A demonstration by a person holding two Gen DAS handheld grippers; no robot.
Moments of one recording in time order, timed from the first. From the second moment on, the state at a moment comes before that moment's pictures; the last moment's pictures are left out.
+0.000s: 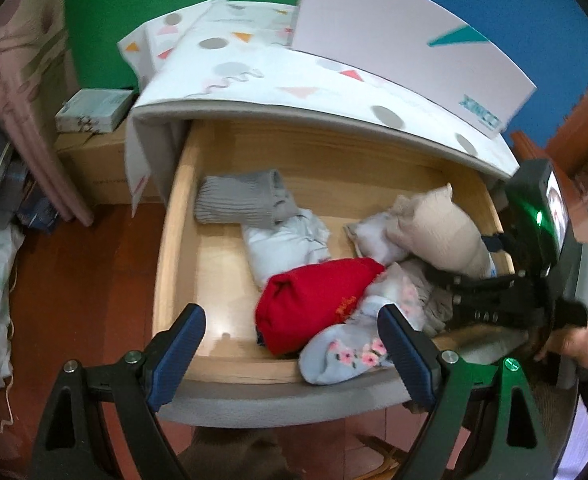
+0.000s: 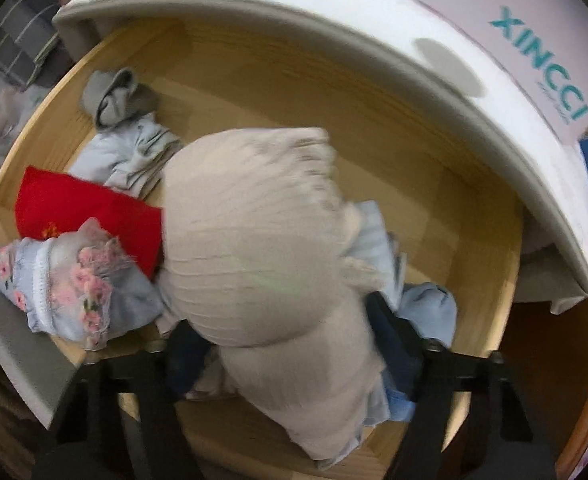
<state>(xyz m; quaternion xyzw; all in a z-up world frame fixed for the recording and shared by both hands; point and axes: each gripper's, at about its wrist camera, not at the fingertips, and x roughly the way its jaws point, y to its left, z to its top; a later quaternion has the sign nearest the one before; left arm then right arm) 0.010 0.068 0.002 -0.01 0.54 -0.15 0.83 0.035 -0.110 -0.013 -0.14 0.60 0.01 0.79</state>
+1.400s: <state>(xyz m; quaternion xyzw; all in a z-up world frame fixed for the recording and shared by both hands) 0.020 -0.023 -0.052 0.12 0.61 -0.12 0.78 0.000 -0.191 0.024 0.08 0.58 -0.05 0.81</state>
